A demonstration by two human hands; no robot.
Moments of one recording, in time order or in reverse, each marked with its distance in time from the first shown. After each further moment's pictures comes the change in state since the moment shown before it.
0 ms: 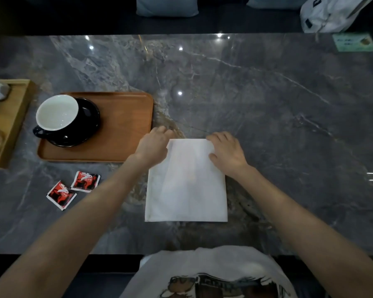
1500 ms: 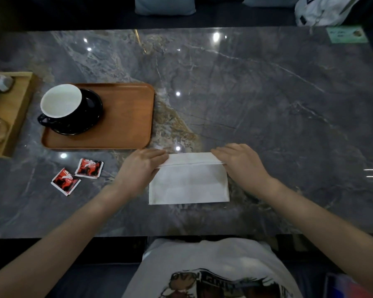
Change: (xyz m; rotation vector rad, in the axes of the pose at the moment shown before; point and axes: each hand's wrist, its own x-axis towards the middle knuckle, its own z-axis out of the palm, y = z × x) left_hand -0.116 0.000 0.000 -0.035 0.282 0.371; right_hand -0.088 -0.003 -0.012 -0.198 0.154 -0.296
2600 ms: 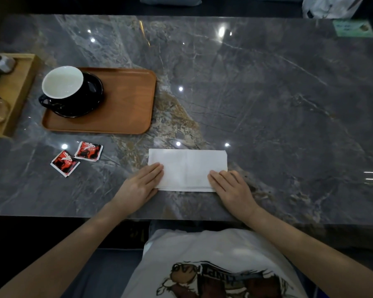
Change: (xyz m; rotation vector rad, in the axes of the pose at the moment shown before) left_hand -0.073 0.008 0.067 0.151 -0.048 0.081; right_hand -0.072 -0.025 0.087 -0.210 0.427 -0.198
